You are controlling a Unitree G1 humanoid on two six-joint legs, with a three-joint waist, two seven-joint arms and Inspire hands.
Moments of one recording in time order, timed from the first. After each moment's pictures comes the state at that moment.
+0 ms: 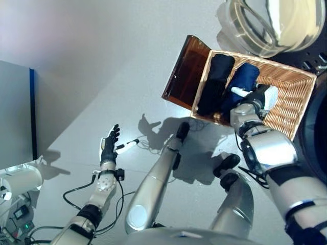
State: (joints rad) left arm -0.15 0.29 -0.37 0.77 -0.29 -0.42 0.39; right arm -1.15 -0.39 0.22 1.64 0.30 -0.11 -0.67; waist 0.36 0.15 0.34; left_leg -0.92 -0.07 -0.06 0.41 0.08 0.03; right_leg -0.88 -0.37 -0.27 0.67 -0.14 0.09
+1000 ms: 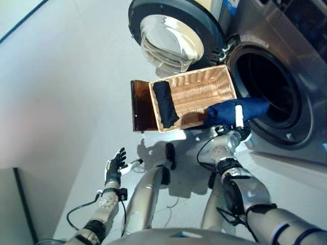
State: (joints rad) left arm -0.07 0.20 -0.42 0.96 -0.47 -0.44 0.26; right arm -0.68 -0.14 -0.14 1.06 1.04 -0.57 -0.48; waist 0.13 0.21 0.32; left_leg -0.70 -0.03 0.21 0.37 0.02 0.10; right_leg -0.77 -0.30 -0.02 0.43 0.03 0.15
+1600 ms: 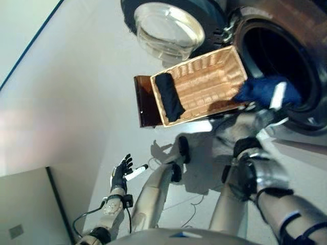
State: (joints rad) left arm -0.01 0.18 -0.44 0.88 -0.51 -0.46 0.21; right arm -1.07 -0.53 -0.24 1.23 1.06 -0.58 -0.67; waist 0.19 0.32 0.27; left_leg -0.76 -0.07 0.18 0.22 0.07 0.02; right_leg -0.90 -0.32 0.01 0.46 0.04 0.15
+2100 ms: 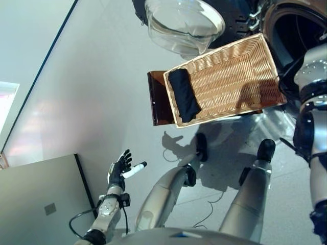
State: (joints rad) left arm -0.01 0.22 -0.44 0.82 -0.51 -0.47 0.20; right arm -1.39 -0.75 0.11 1.35 0.95 -0.44 -0.56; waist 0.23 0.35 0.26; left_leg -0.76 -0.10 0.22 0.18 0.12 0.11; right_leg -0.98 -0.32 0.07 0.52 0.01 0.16
